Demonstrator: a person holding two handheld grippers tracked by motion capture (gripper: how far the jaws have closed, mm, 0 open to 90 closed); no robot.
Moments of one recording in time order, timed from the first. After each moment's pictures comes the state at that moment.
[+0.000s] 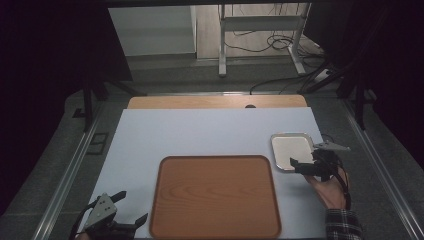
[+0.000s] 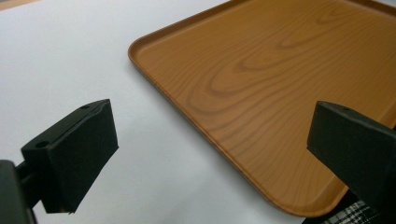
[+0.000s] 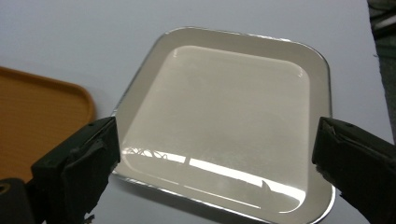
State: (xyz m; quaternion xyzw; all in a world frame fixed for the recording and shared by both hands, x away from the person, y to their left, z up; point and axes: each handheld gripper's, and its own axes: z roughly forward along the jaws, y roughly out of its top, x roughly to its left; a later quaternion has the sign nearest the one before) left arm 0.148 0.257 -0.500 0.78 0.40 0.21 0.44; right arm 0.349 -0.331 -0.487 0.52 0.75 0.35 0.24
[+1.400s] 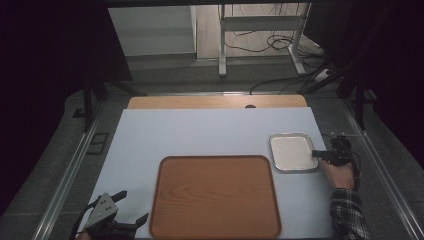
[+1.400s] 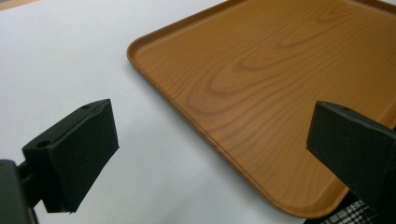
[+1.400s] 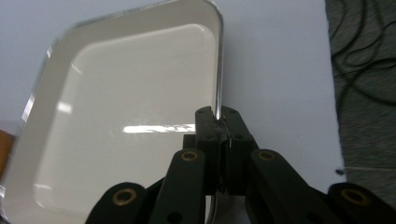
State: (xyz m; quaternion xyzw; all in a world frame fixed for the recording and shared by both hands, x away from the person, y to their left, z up) left arm 0.149 0.256 -0.500 0.78 0.40 0.21 0.43; right arm 0.402 -0.397 -0.501 0.64 0.69 0.33 0.11
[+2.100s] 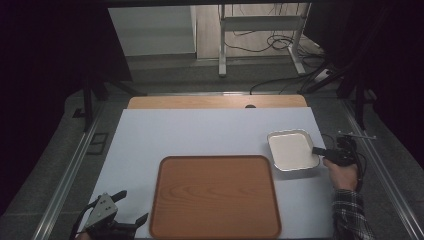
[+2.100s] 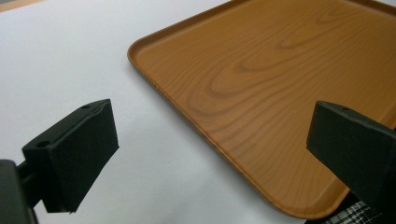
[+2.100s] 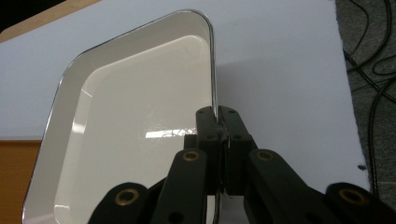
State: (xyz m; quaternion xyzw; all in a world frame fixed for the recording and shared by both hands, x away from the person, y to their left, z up) left arm 0.149 0.256 -0.500 0.78 0.40 0.21 0.44; right arm 0.388 -0.395 -0.483 0.64 0.66 0.39 0.09
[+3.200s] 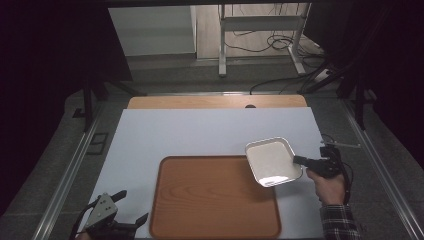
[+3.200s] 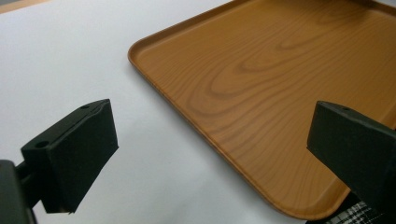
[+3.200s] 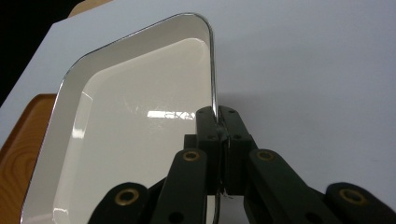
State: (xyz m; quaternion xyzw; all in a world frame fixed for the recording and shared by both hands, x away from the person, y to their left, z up) left arm 0.149 0.256 -0.500 0.78 0.40 0.21 0.44; right arm 0.342 -0.333 -0.469 0.59 0.69 0.42 0.05
